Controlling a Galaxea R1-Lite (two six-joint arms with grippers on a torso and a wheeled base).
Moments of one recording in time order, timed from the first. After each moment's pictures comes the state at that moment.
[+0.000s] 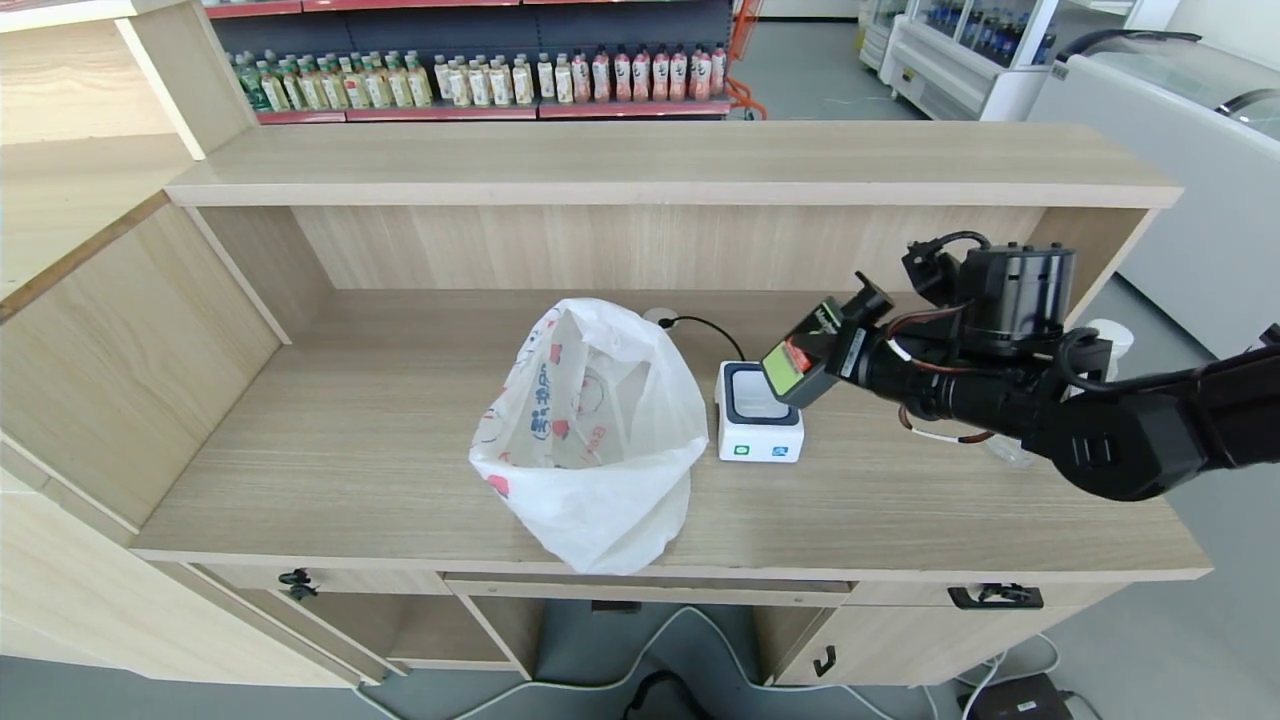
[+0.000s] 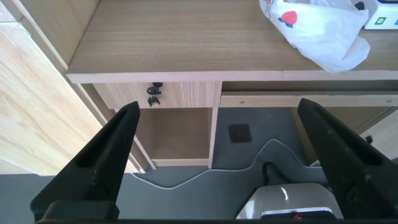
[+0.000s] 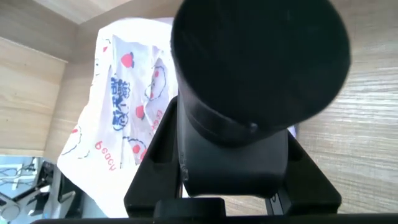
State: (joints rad) left arm -0.01 0.00 0.00 0.04 -0.04 0.03; right arm 0.36 1.88 -1.06 -0.63 0.13 0.45
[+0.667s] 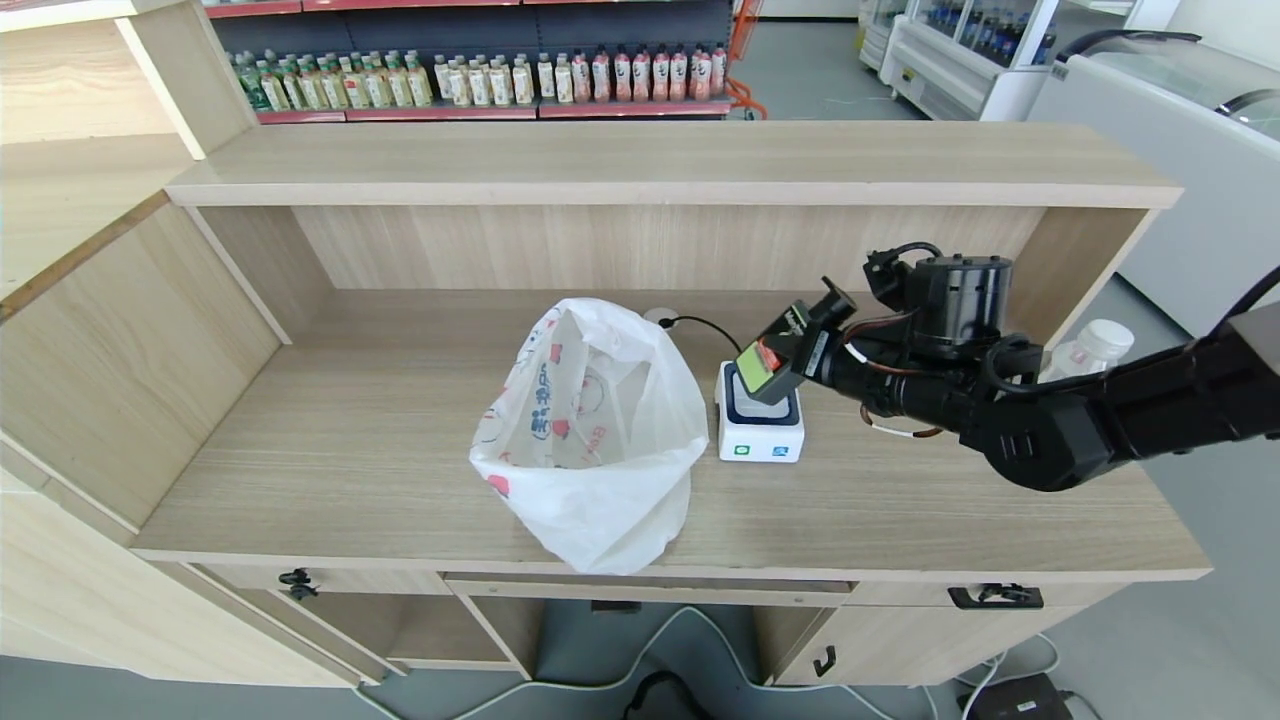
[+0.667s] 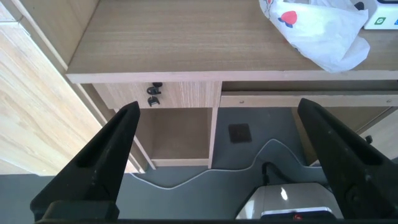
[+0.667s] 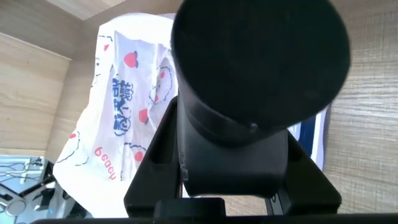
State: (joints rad) left arm -0.01 0.00 0.00 0.04 -0.04 0.03; right arm 0.38 1.99 -1.15 -0.67 0.14 0.47
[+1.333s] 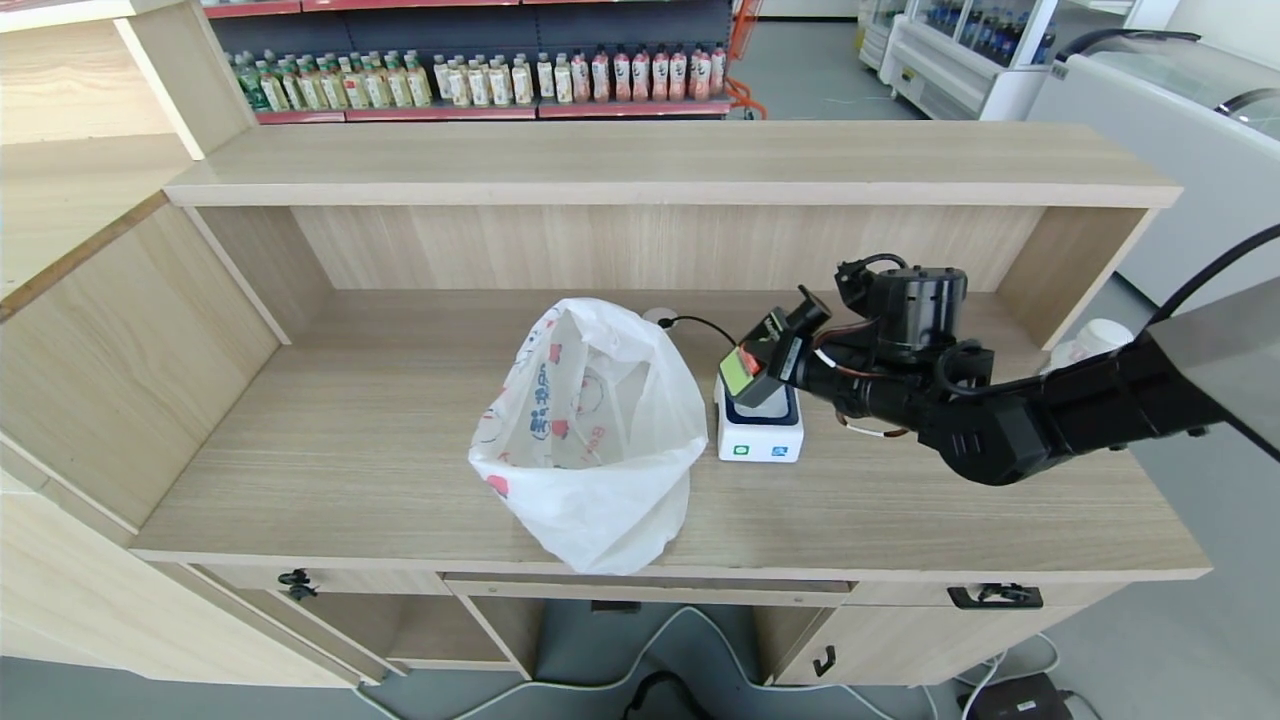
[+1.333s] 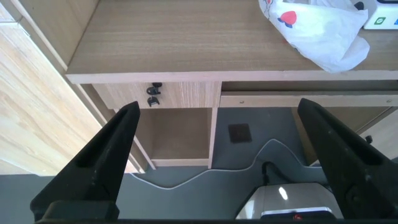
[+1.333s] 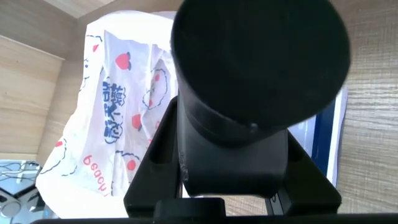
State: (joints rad) left arm -0.01 0.00 0.00 0.04 -0.04 0.03; right arm 0.40 2.09 -1.24 -0.67 0.13 0.46
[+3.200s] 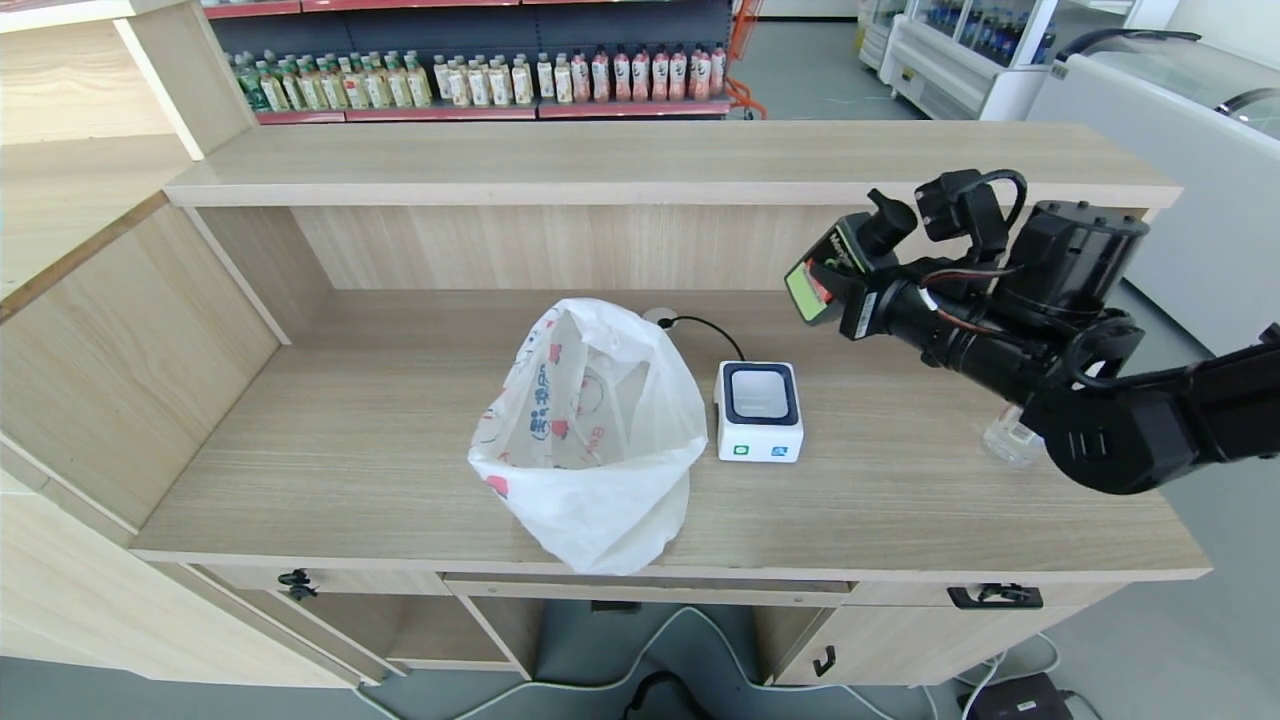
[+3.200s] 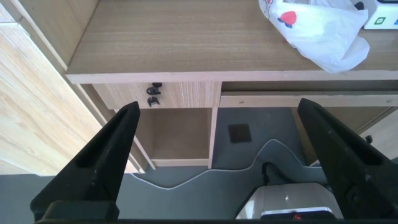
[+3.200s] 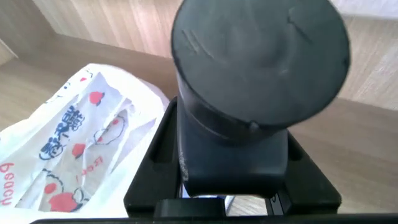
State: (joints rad) left arm -0.01 0.00 0.00 0.04 -0.04 0.03; right arm 0.34 1.88 -1.06 -0.97 0.12 -0.08
